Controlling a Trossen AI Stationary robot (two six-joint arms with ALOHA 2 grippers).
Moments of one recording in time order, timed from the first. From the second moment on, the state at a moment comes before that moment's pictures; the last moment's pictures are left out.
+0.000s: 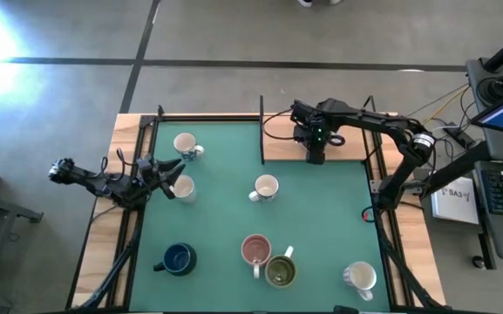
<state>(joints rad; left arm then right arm) -0.34 0.00 0.02 0.06 -0.96 -0.27 -0.58 1.69 1.34 -1.12 0.05 -0.41</state>
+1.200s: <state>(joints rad) -0.34 0.00 0.02 0.06 -0.96 -0.27 -0.59 1.75 1.40 -0.95 0.07 0.18</state>
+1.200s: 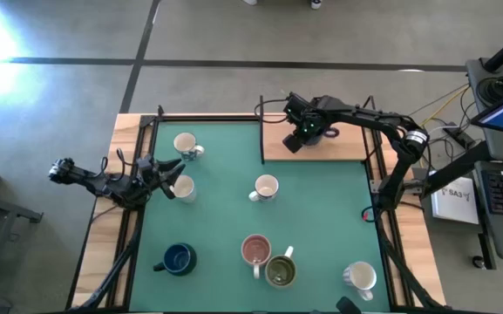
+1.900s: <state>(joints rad) -0.34 0.00 0.02 0.06 -0.96 -0.27 -0.65 1.67 1.40 -1.29 0.07 -0.18</state>
